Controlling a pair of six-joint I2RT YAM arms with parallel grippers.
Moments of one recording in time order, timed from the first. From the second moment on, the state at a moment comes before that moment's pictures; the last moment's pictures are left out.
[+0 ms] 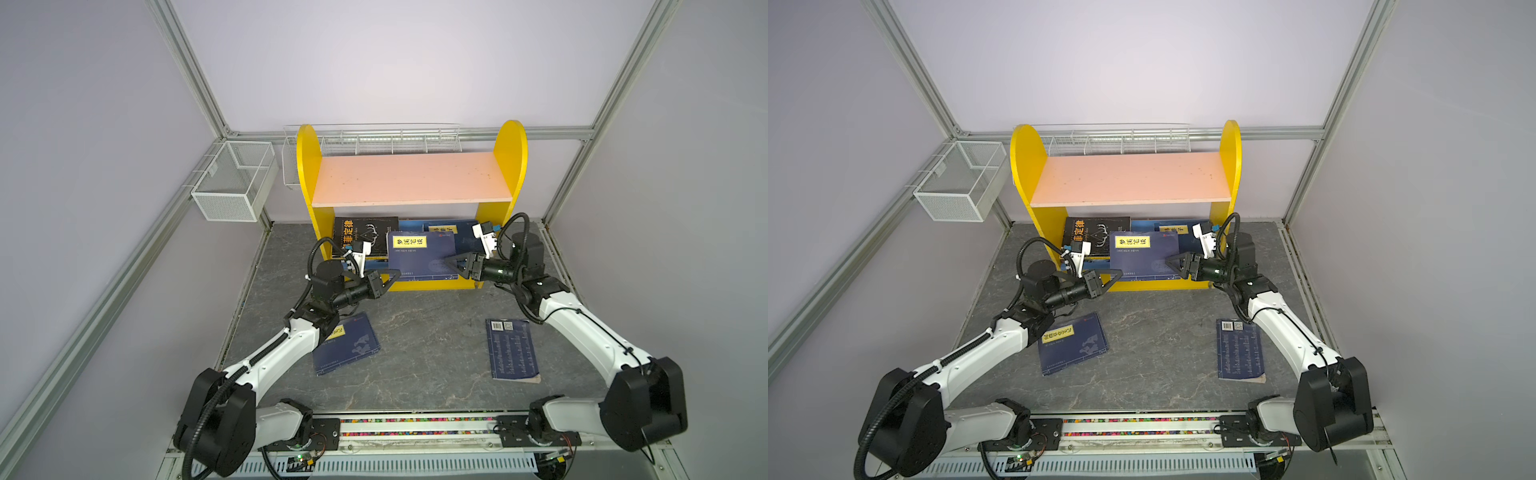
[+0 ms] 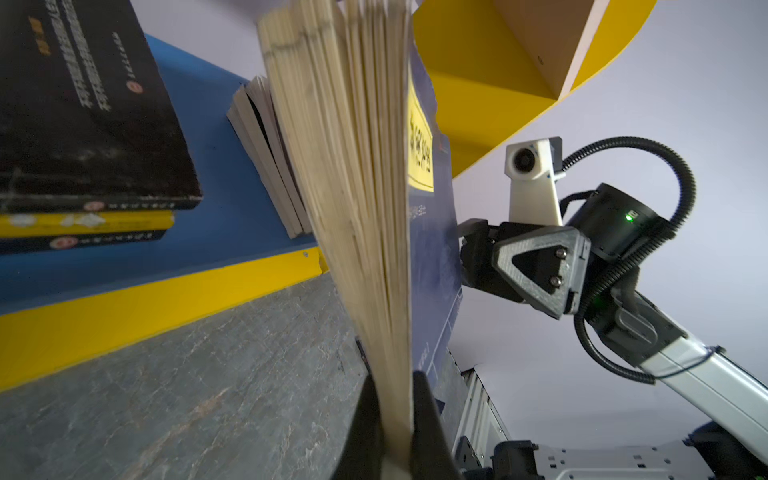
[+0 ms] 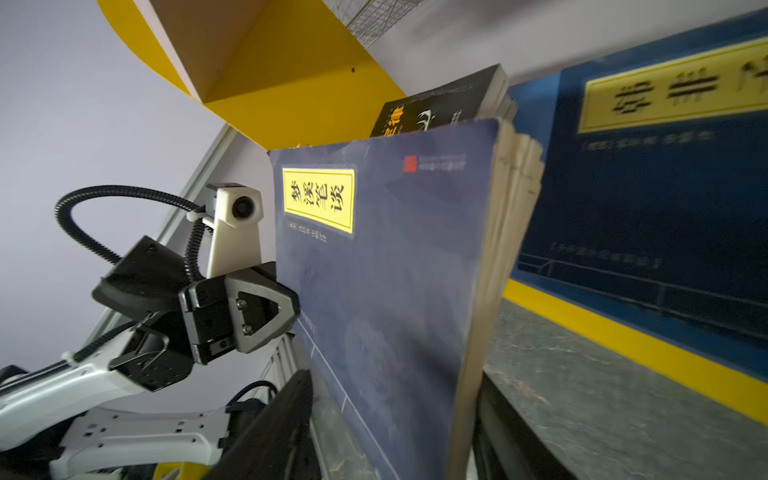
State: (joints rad) left arm -0.47 1.29 0.75 0.40 0.61 -0.77; right arm 0.28 1.31 0.99 -0.06 -0.74 0.54
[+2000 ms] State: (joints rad) left arm -0.69 1.92 1.40 0.25 0.40 -0.80; right arm 0.15 0.93 0.91 -0.46 -0.01 0.46
